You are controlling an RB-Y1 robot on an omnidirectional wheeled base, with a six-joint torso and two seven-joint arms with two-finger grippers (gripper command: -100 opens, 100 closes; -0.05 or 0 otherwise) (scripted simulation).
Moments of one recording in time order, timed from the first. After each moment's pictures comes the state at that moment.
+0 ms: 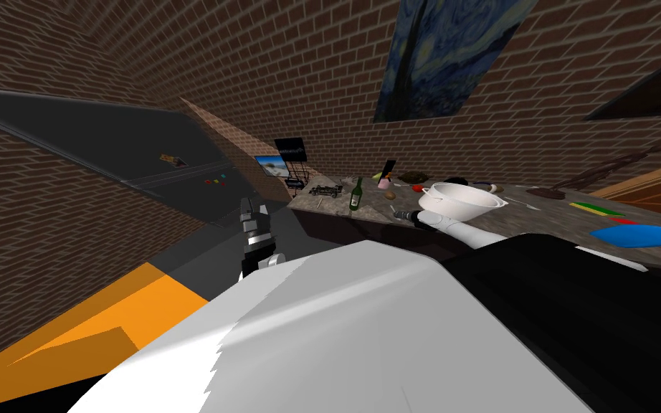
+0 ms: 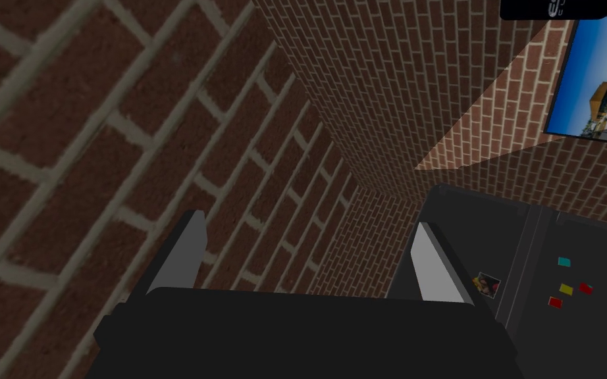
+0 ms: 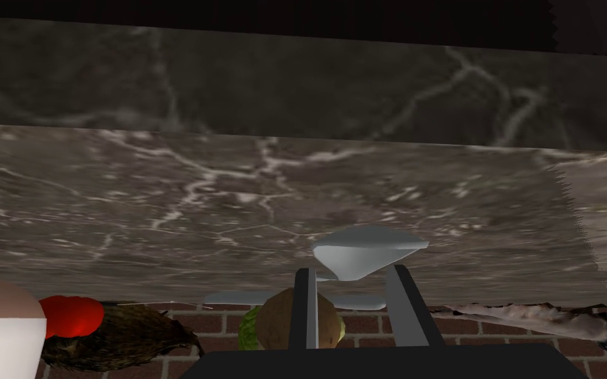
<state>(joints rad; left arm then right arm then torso) 0.45 0.00 -0.07 -2.25 0.01 -0.36 -0.15 0.16 -1.15 0.17 -1.07 1.50 -0.32 -1.14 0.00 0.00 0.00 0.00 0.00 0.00</state>
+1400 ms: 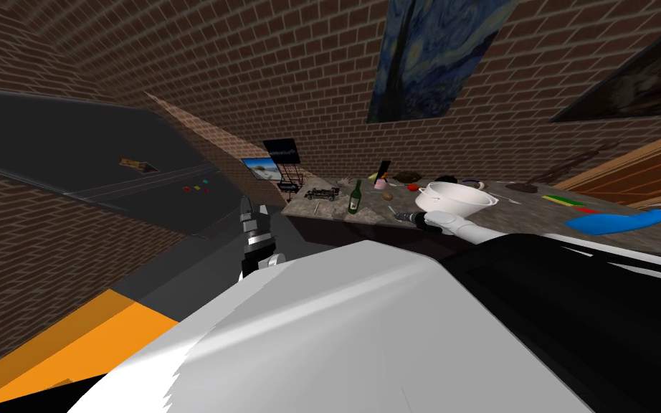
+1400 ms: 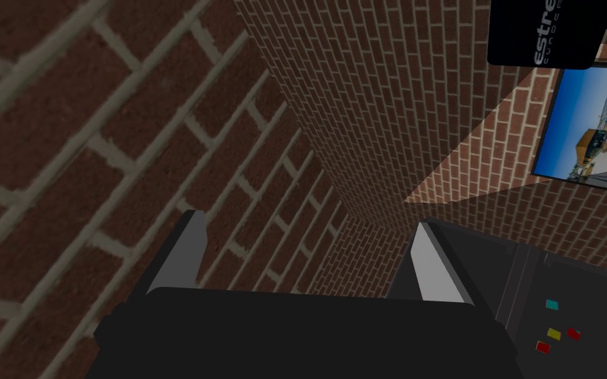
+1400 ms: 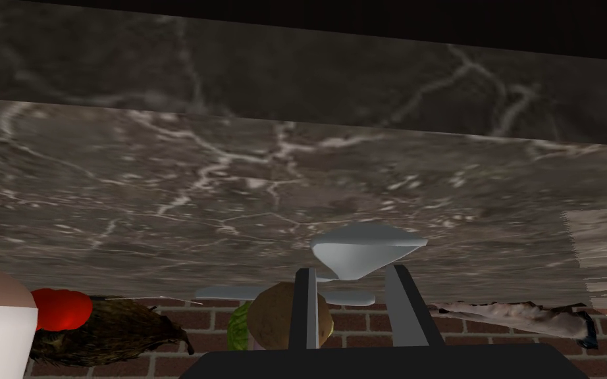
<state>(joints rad) 0.45 0.00 -0.07 -2.25 0.01 -0.36 -0.15 0.26 -1.24 0.21 -1.14 1.09 -0.29 -0.76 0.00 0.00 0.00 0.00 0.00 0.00</state>
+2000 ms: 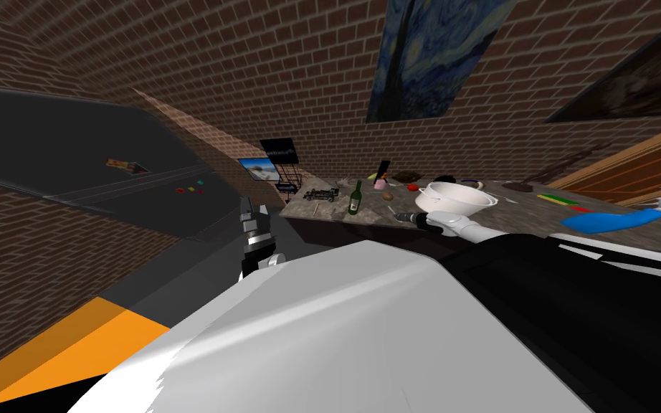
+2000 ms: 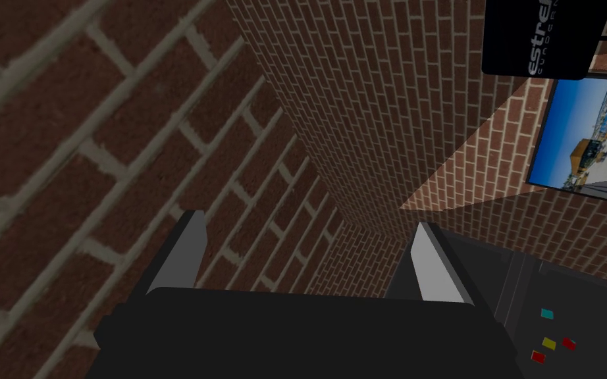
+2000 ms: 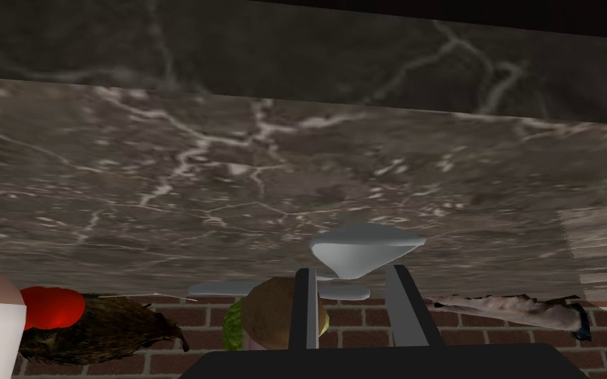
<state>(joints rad) 0.45 0.00 -0.07 -2.25 0.01 -0.36 -0.15 0.28 -1.26 0.23 -1.16 0.92 -0.28 -0.62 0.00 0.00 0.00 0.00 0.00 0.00</state>
